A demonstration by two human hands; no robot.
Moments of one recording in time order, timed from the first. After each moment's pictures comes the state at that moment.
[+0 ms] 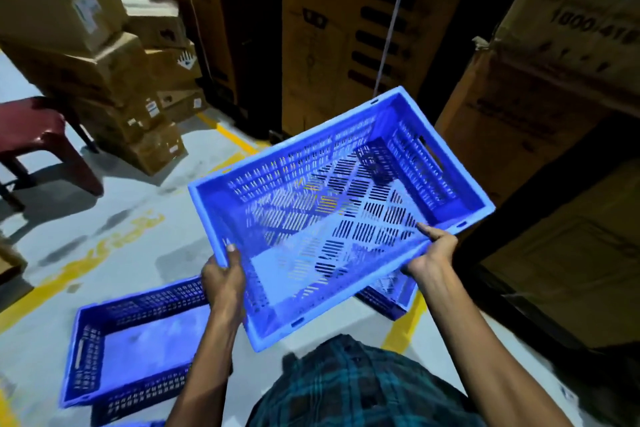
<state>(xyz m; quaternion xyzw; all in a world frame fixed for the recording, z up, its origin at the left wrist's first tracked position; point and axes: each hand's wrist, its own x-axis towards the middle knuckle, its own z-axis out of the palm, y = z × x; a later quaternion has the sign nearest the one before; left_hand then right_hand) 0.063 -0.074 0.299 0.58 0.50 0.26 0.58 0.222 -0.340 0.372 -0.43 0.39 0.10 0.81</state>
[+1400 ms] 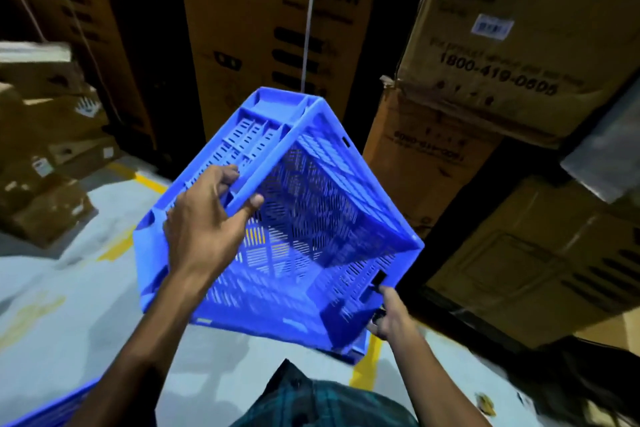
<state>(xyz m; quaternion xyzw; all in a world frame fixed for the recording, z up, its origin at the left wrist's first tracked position) 0.219 -0.127 0.487 0.84 0.14 0.31 0.42 0.282 -0.405 0.313 -0.52 0.41 0.18 0.73</state>
